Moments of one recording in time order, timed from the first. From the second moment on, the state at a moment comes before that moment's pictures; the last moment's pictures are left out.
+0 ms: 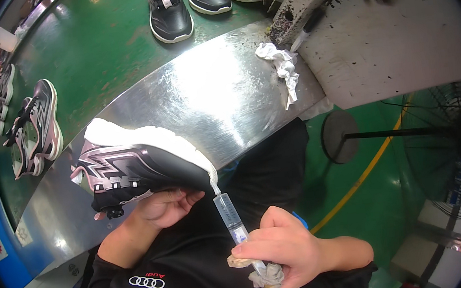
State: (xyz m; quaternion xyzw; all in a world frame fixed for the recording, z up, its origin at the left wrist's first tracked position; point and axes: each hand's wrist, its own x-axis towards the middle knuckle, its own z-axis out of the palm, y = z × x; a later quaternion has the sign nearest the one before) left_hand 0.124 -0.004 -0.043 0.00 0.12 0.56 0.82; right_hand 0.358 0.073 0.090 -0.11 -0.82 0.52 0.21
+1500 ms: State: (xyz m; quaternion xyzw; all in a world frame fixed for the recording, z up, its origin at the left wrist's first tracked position) left_hand 0.125 0.011 -0.011 -0.01 0.08 0.62 0.78; right_hand 0.326 0.046 0.043 -0.09 -0.95 0.15 0.26
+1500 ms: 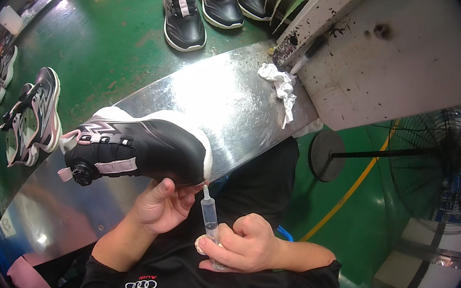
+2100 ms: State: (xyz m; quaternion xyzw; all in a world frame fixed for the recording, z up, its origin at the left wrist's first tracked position) left_hand 0.129 0.012 -0.017 0.03 0.11 0.61 0.78; right_hand 0.328 0.045 0.041 -0.09 -0.95 0.15 0.27
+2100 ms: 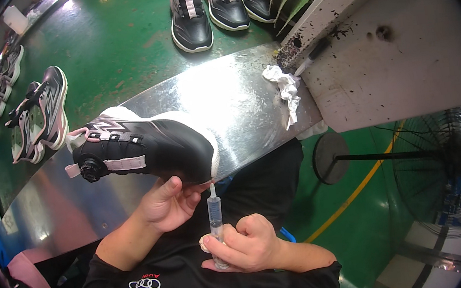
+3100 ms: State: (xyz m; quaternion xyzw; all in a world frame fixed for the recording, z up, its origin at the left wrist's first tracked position) left_hand 0.003 0.071 -0.010 0.13 0.36 0.71 0.59; right_hand 0.329 0.116 -0.009 -0.20 -0.79 0.47 0.33
